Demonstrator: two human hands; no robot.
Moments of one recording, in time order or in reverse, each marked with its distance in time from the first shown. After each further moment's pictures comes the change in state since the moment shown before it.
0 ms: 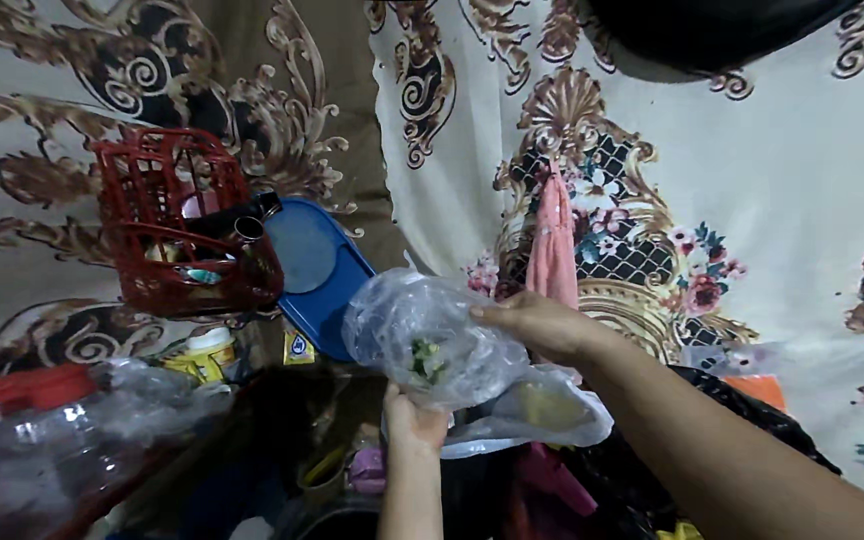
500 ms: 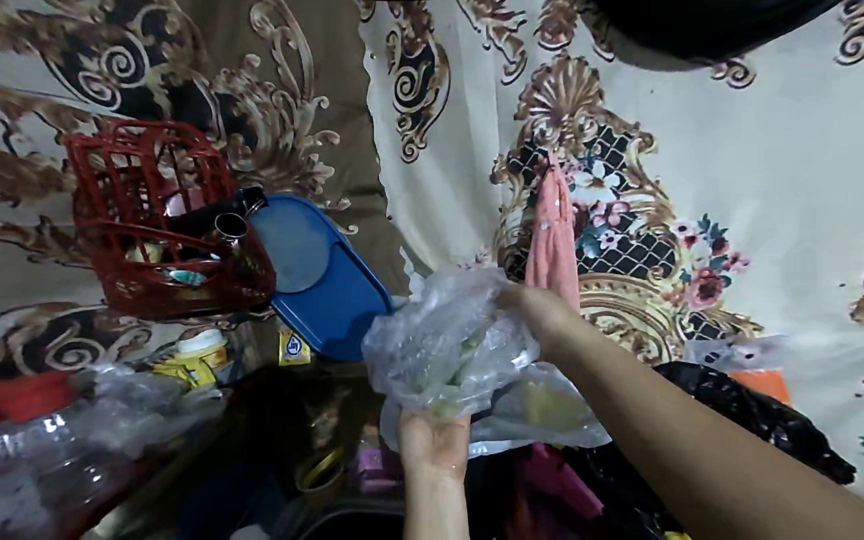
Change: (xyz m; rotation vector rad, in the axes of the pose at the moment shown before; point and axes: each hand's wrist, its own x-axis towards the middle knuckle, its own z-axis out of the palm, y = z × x) left_hand -0.030 -0.016 -0.006 -0.241 -0.027 -0.028; right_hand 0.015 0.008 0.016 0.334 0.404 0.219
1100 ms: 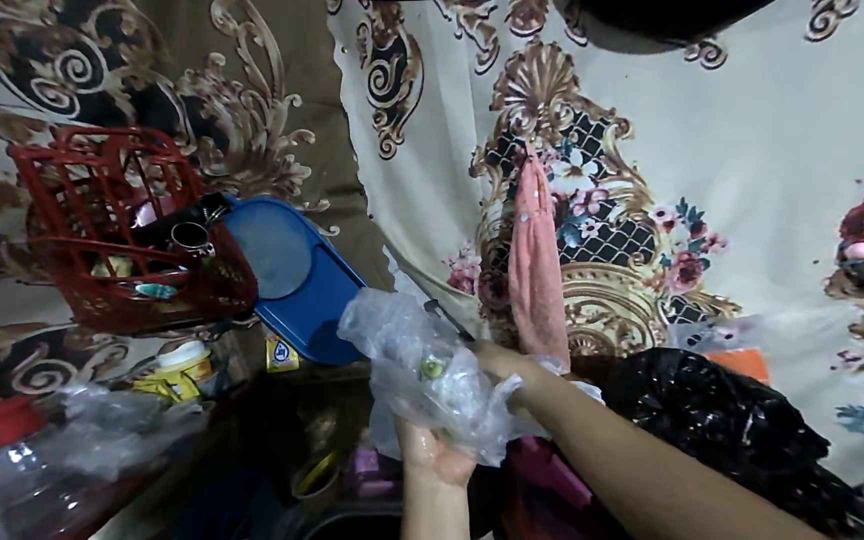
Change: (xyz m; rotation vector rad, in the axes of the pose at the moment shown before) left_hand -0.017 -0.007 0.009 0.208 -0.151 -0.127; right_hand 0.008 0.071 0.006 -0.449 -0.403 -0.048
